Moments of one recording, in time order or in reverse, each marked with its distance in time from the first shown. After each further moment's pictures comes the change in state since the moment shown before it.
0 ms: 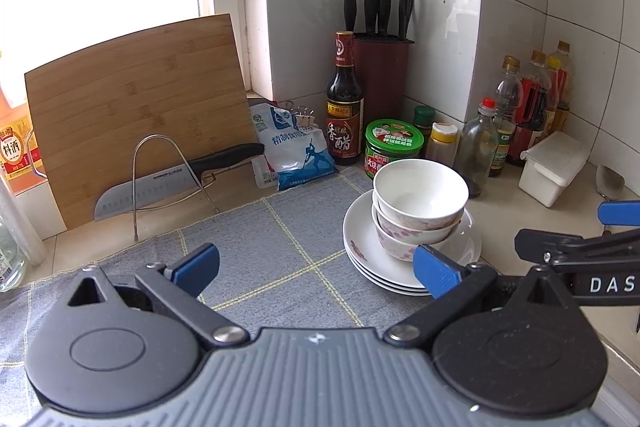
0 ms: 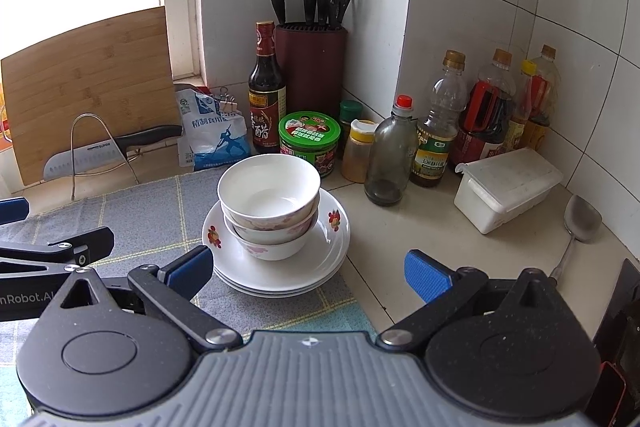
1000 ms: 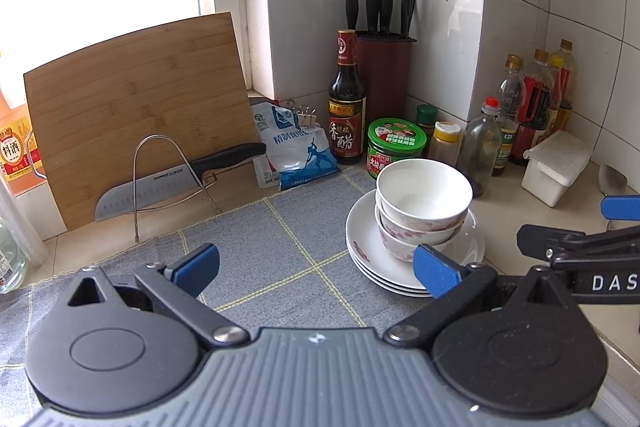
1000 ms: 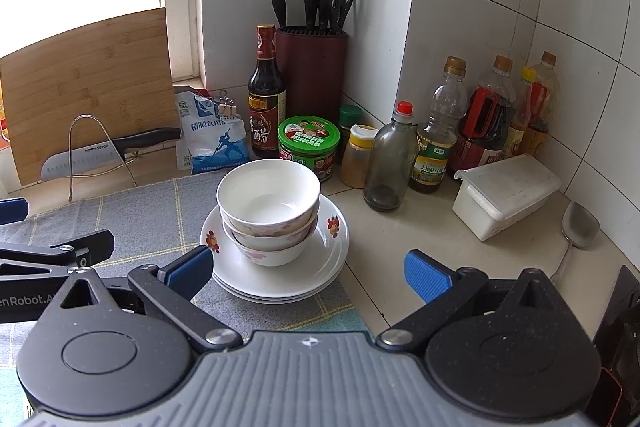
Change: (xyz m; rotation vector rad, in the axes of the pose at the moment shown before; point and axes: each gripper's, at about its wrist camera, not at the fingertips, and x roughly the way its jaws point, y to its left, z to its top) left arm 0.003 0.001 0.003 0.002 0.007 0.006; right arm 0.002 0.000 0.006 -0.010 -0.006 -0.003
